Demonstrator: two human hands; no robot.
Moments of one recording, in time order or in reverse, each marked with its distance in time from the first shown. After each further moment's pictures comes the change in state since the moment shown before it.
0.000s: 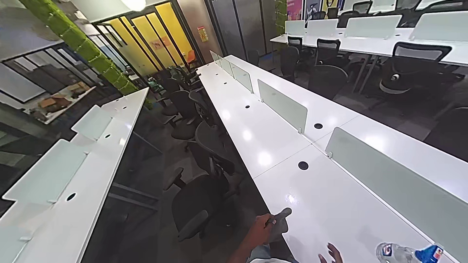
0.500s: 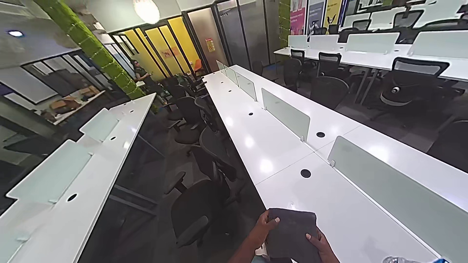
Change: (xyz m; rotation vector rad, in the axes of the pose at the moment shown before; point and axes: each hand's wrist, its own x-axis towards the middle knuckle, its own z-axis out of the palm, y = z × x) left_hand 0.008 0.034 -0.014 -0.801 -0.016 -0.069; right_hand 0.056 -0.137 0.022 0.883 -0.339 0.095
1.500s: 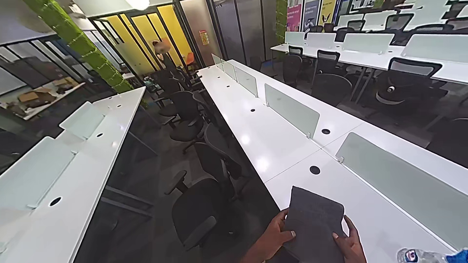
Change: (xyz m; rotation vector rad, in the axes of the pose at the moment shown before) left_hand -0.066 0.066 -0.038 -0.140 -0.265 0.020; right_hand -0.059 -0.042 0.124 -0.191 0.330 -0.279
